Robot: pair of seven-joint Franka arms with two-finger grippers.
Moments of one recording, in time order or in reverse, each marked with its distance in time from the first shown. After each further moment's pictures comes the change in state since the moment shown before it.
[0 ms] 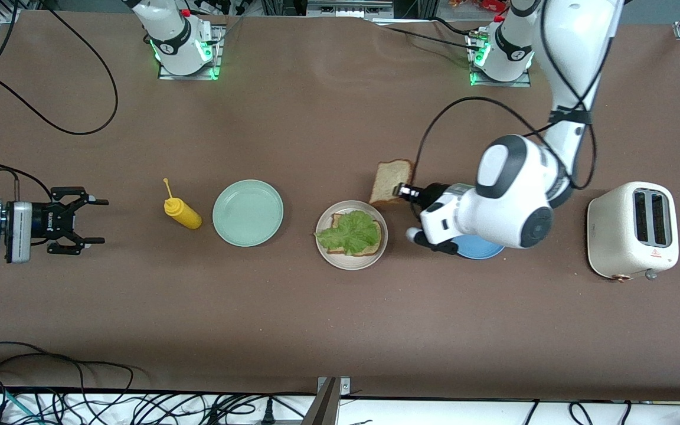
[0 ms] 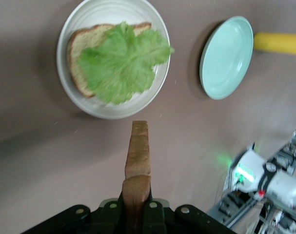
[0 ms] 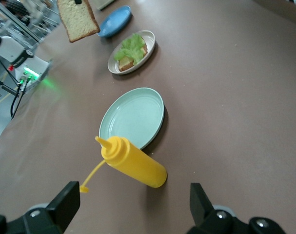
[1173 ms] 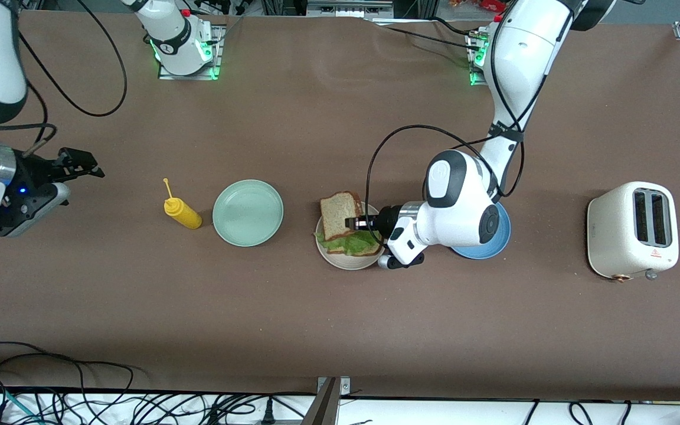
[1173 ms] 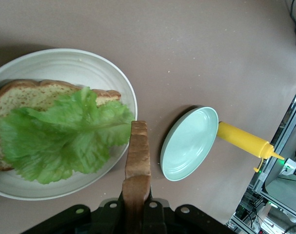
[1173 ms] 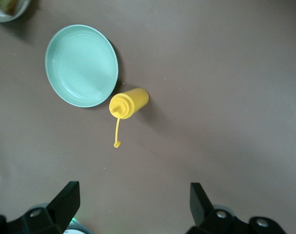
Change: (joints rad) left arm -0.085 0.138 0.005 0.017 -0.256 0.346 -0.136; right arm 0.290 -0.346 0.001 -0.071 -0.598 0.001 0.963
